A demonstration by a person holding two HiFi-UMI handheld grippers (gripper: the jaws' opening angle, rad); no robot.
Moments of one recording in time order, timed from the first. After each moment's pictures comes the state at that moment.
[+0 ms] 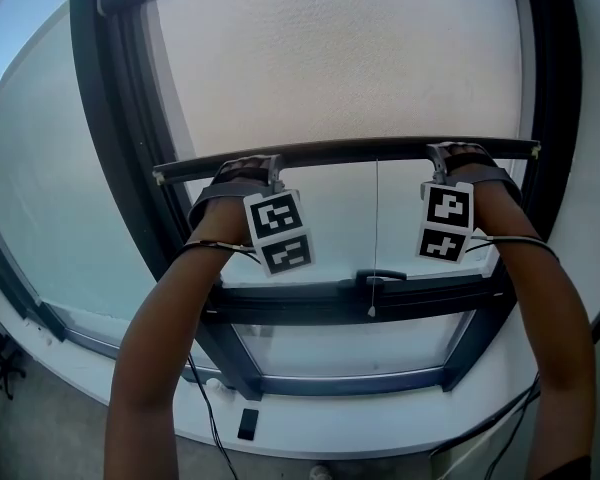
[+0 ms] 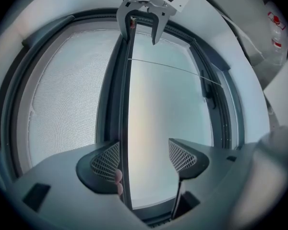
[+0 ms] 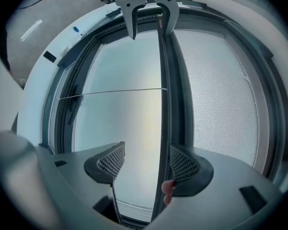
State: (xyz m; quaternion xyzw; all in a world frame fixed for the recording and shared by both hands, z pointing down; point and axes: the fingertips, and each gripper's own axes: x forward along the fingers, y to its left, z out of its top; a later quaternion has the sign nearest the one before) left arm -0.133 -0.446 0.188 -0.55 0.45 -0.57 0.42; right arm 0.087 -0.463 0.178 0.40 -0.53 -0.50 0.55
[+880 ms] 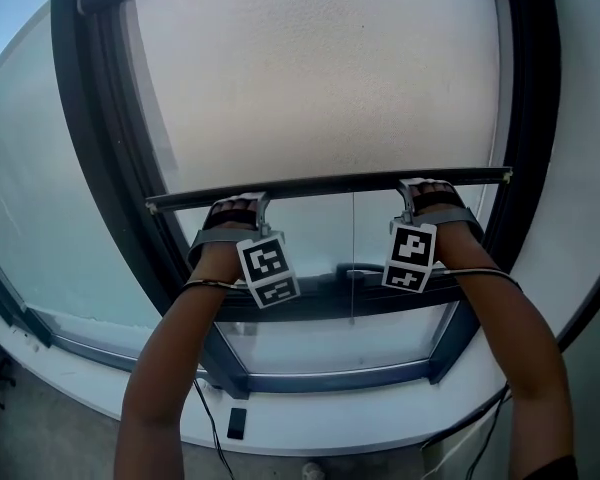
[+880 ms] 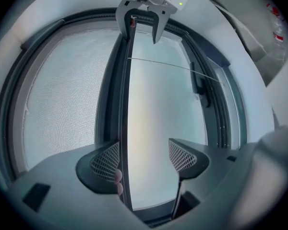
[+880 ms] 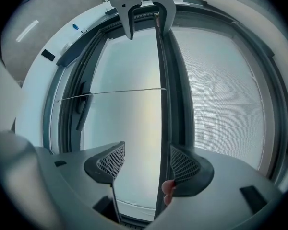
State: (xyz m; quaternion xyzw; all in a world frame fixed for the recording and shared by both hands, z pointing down) left arm -0.131 -0.452 0.261 -0.54 0.46 -0.56 0.43; right arm 0.089 -0.466 0.253 0.42 -0.54 -0.48 0.55
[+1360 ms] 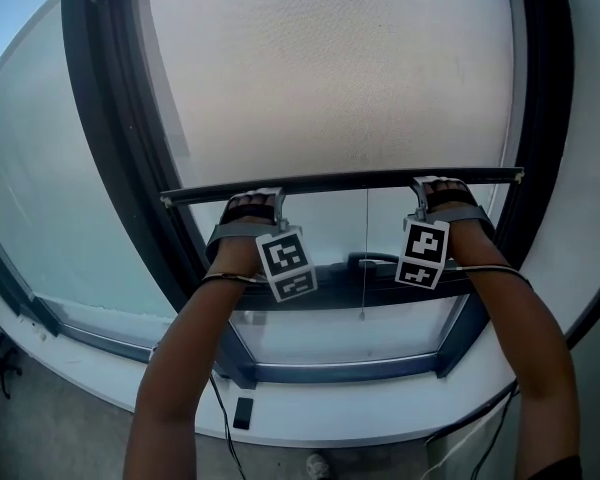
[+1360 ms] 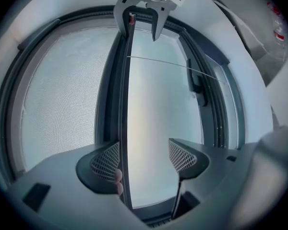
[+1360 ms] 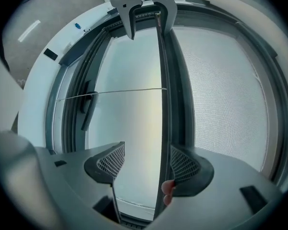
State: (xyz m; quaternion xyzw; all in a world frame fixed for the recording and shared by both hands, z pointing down) left arm -0.131 -0.453 0.283 -0.54 0.46 -0.57 0.42; right arm 0.090 -0.466 0.274 0.41 -0.54 -0.48 0.56
